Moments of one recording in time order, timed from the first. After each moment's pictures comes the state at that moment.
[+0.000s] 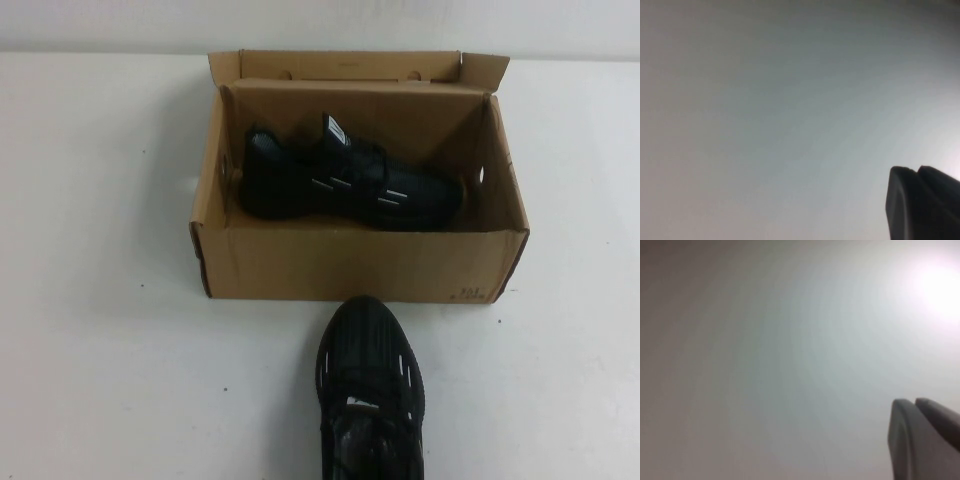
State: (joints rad) right arm -0.01 0.15 -0.68 0.35 -0.03 0.04; left arm -0.12 0.15 -0.51 -0.07 -0.36 -0.19
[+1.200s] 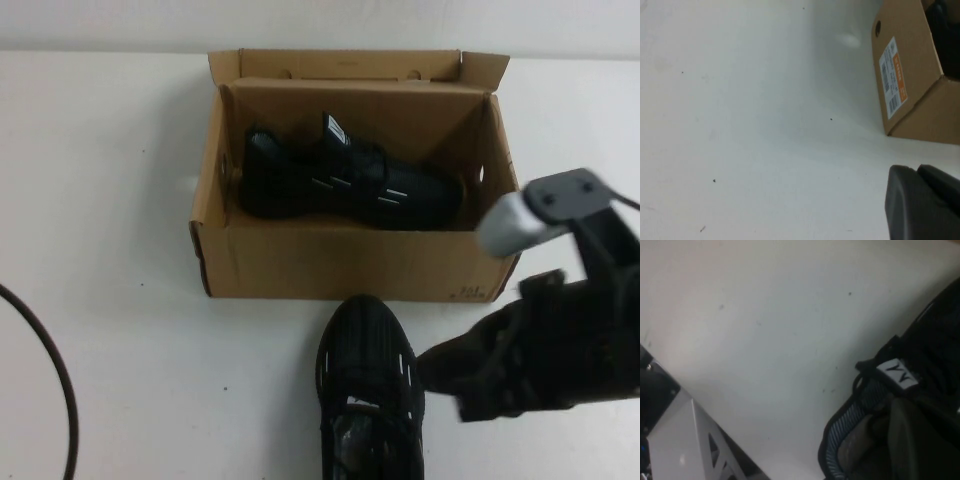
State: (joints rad) right arm 0.64 1.09 -0.92 0.56 0.82 -0.14; left arm -0.12 0.61 -0.65 -0.08 0.71 -0.09
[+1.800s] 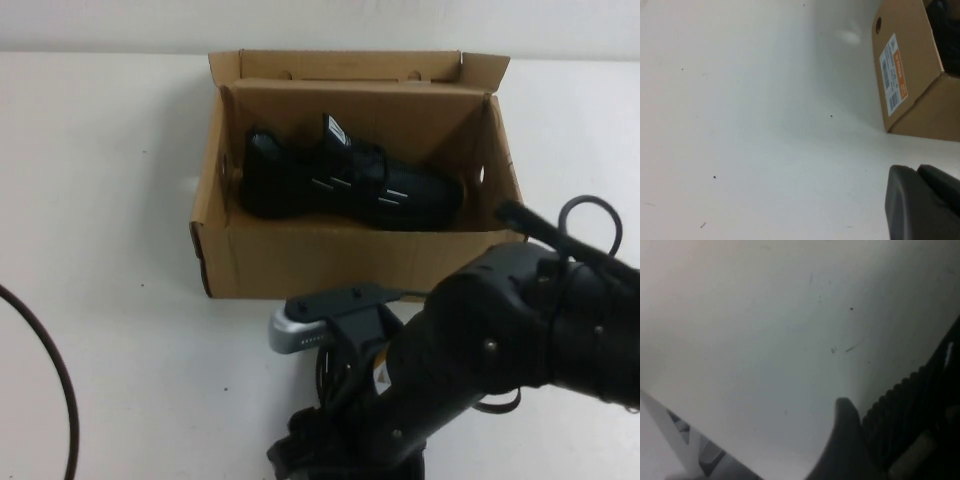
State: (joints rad) right arm 0.93 1.58 -1.09 0.32 0.81 0.30; left arm -0.12 0.61 -0.65 -0.08 0.72 -0.09
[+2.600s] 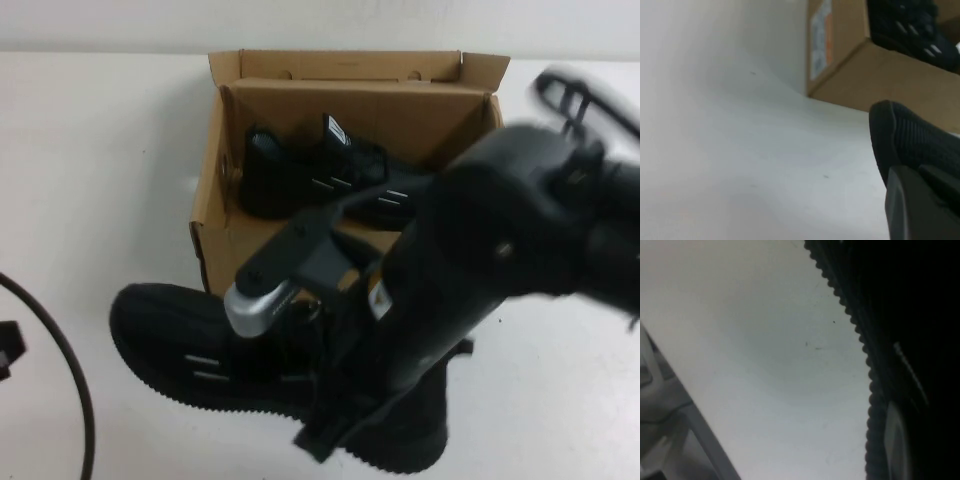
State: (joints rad) right arm 0.93 1.57 -1.36 0.18 1.09 -0.07; left arm -0.12 0.61 -0.65 -0.36 0.80 -0.07
